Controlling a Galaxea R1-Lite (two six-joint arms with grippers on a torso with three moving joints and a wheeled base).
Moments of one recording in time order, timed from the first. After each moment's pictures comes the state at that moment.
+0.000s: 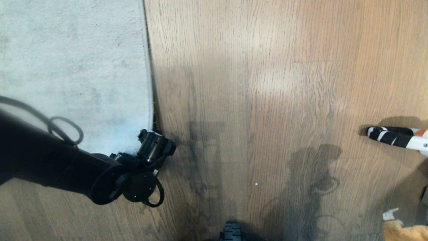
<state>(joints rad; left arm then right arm) -0.51 1.90 -0.80 -0.18 0.93 0.03 -0.01 0.00 0.00 0.00 0.01 -0.14</state>
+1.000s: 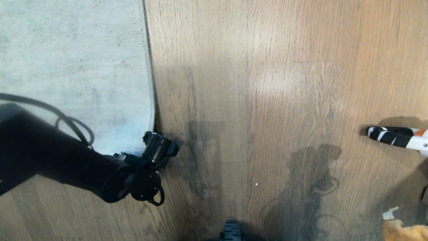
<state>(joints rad) -0.50 1.96 -0.81 -0.22 0.98 0.09 -0.01 0.00 0.00 0.00 0.01 -0.14</state>
